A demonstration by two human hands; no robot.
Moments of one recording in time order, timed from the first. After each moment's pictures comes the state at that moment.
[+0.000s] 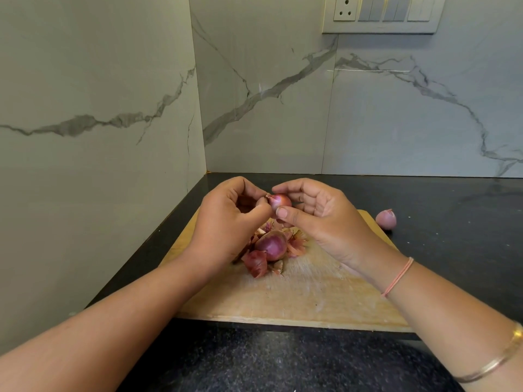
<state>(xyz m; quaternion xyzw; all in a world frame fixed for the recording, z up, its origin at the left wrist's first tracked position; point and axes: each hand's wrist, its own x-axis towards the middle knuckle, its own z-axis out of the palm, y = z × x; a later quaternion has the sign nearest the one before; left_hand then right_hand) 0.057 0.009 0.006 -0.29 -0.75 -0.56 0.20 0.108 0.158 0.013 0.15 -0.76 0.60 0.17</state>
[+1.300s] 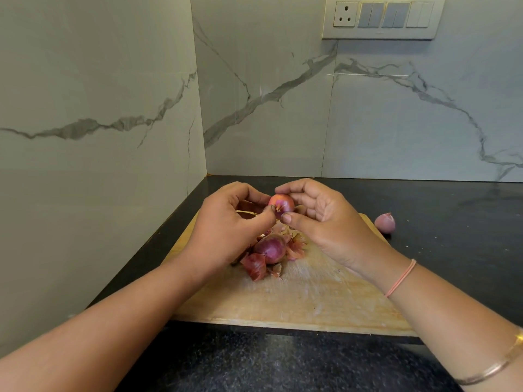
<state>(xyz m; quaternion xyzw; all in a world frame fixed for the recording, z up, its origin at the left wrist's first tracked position) 0.061 0.006 0.010 -0.30 -0.76 -0.55 0.17 0.107 0.161 0.014 0.15 -0.79 0.57 0.17</state>
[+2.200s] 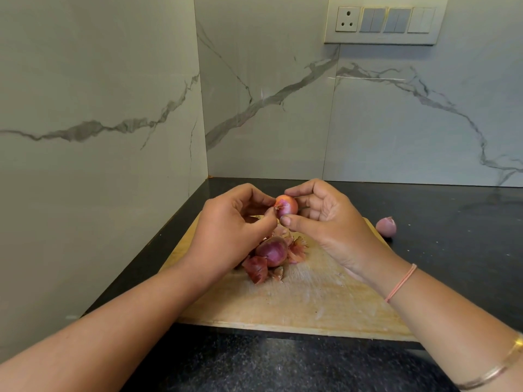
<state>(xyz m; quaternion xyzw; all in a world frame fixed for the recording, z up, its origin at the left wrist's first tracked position) 0.061 0.007 0.008 -0.32 -0.75 -0.54 0.20 0.105 0.164 0.013 0.13 -0.75 0.62 0.18</state>
